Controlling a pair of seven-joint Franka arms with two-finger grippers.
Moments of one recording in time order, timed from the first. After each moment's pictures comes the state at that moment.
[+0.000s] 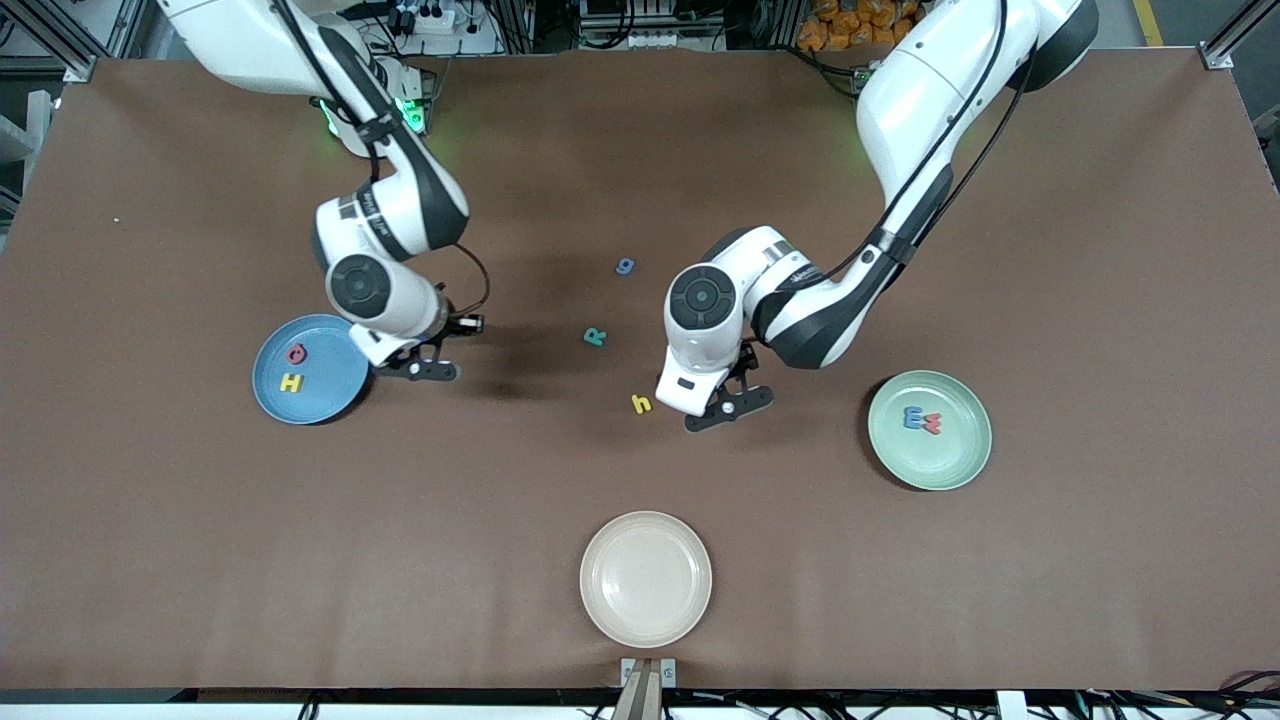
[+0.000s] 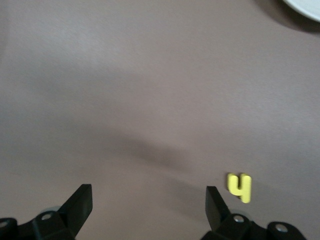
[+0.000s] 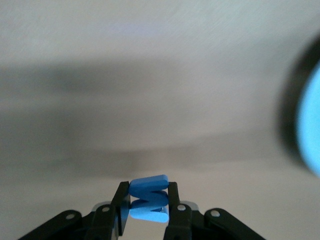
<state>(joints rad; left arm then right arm) -0.38 0.82 -0.43 -1.37 0.40 2.05 -1.26 0.27 0.33 0.06 -2.10 0.06 2.20 0.34</state>
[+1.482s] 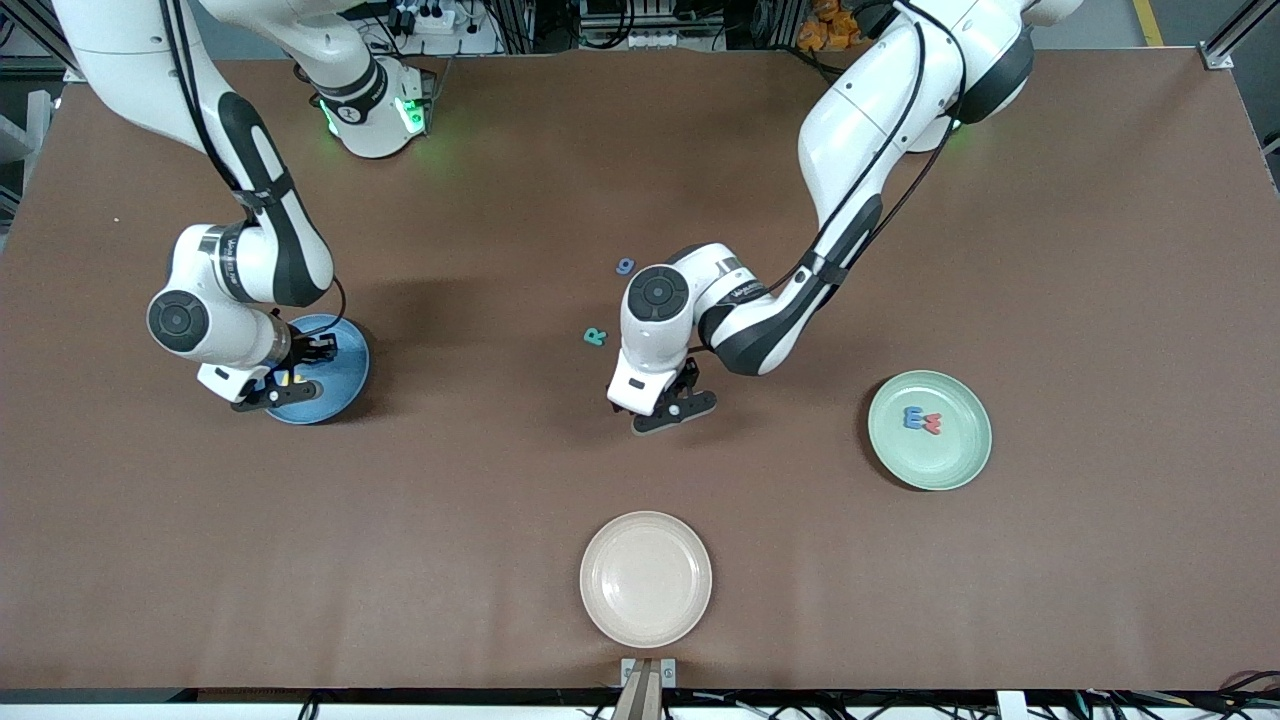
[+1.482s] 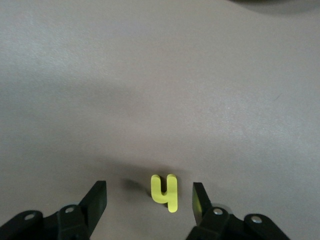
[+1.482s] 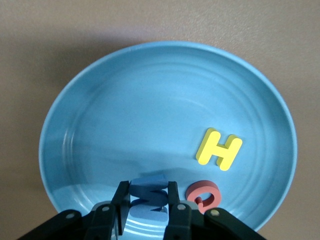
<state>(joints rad) -0.52 0.96 -0.35 -1.28 0.40 2.27 -1.31 0.24 0.38 -0.27 -2.20 0.04 2.35 -0.27</state>
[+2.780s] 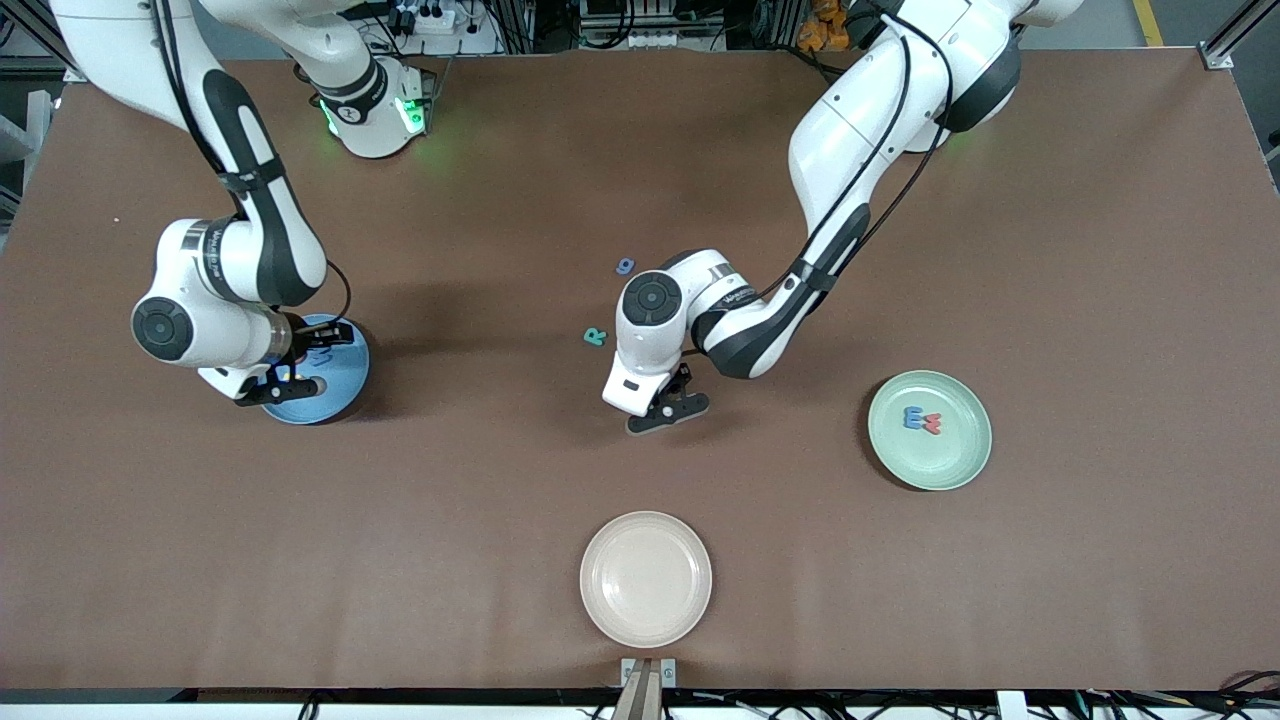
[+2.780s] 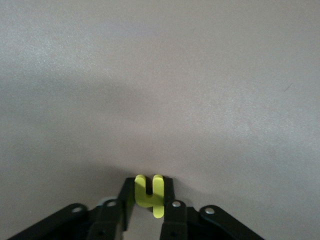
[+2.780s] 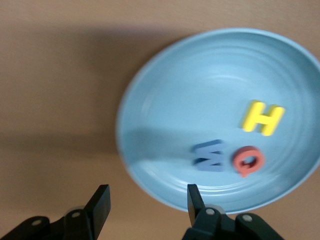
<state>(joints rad) -0.54 1.00 -0.33 -1.25 0.40 2.28 -1.30 0.26 0.31 -0.20 -2.13 0.12 2.12 -0.11</state>
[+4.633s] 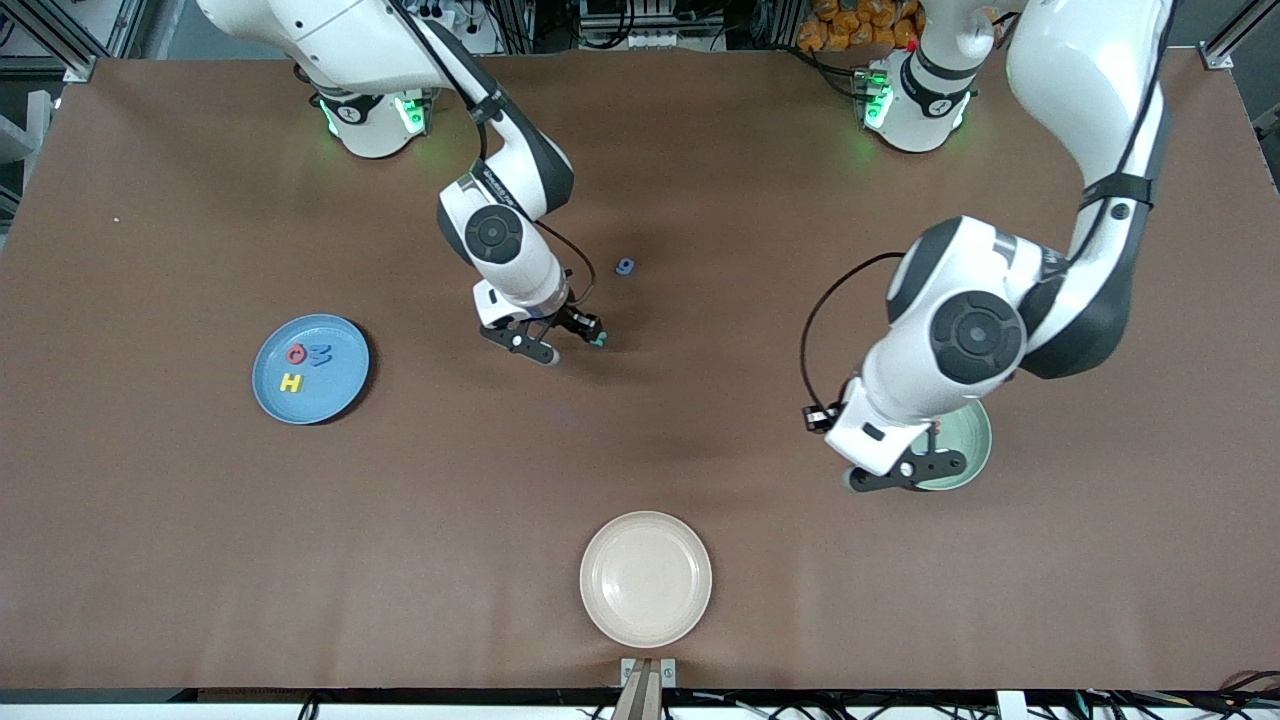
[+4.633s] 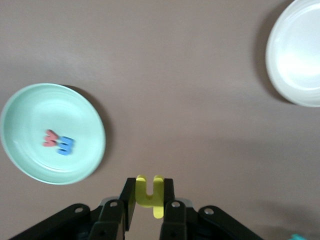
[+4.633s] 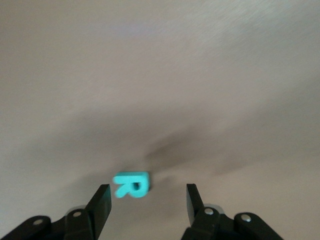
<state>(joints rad) -0.13 0.61 -0.34 -1.26 0.17 1.79 -0.56 0.56 0.49 0.15 -2.00 0.12 2.53 1.07</state>
